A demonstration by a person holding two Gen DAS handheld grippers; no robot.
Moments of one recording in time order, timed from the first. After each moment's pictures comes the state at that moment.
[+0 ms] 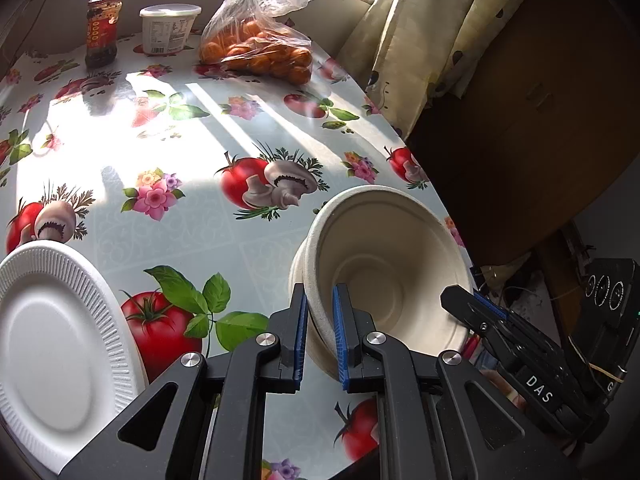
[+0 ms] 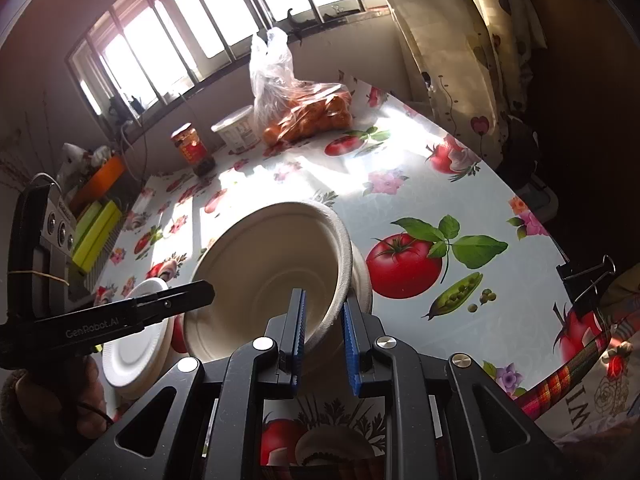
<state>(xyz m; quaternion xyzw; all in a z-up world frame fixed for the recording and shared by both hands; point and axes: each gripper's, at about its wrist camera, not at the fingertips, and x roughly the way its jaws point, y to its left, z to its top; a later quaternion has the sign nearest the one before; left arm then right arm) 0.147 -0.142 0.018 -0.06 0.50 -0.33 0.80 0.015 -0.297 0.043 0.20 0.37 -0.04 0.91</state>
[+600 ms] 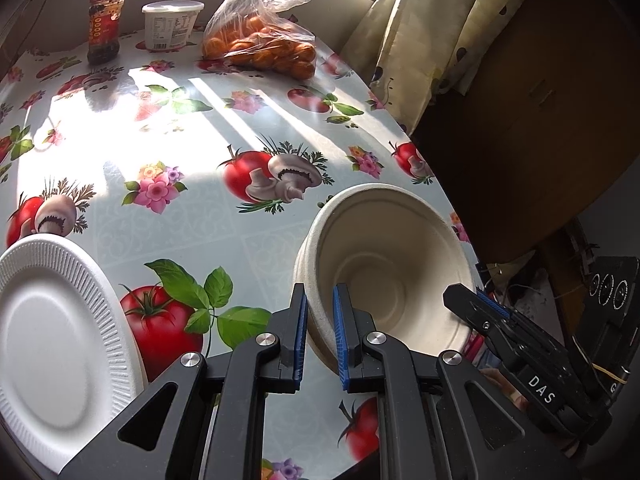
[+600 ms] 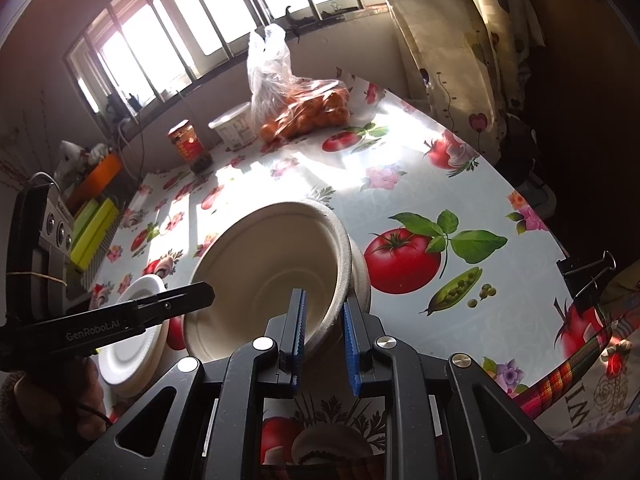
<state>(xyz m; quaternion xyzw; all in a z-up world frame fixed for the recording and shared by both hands) 0.146 -0.145 0.014 -0.05 0.50 -0.32 0.80 0.014 -0.297 0.039 0.20 0.37 -0.04 0.90</state>
